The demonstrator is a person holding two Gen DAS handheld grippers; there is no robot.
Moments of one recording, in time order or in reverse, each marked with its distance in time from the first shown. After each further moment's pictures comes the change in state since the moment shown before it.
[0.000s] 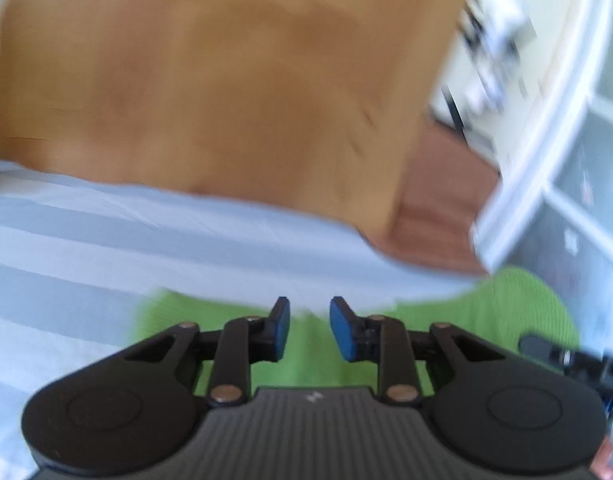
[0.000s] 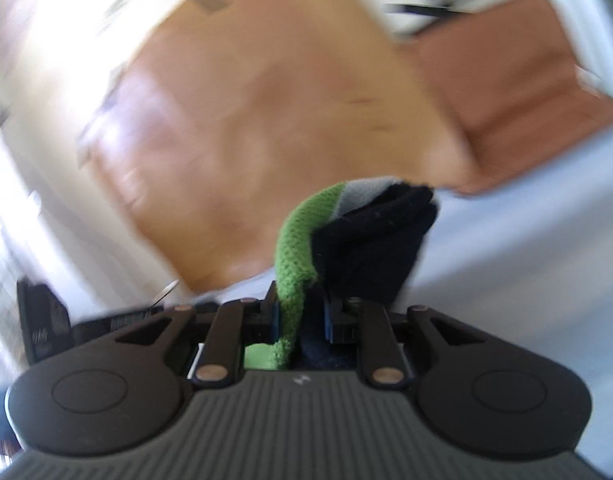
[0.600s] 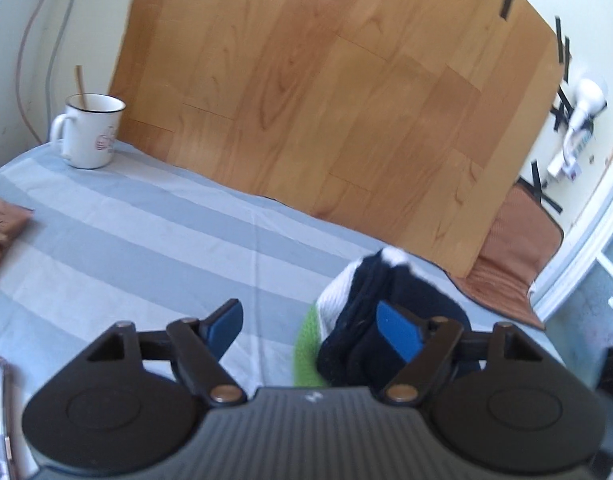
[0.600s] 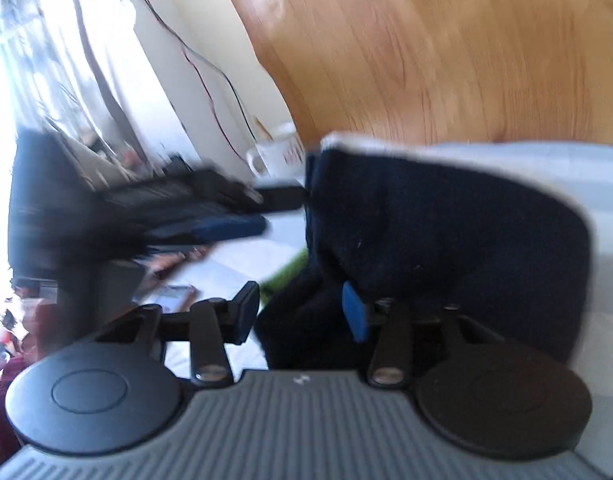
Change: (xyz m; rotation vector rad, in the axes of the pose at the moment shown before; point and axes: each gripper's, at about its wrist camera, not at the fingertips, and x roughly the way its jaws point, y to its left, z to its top) left arm -0.039 0.089 -0.007 -0.123 -0.042 0.135; right arm 0.125 0.096 -0.055 -0.271 0.357 0.268
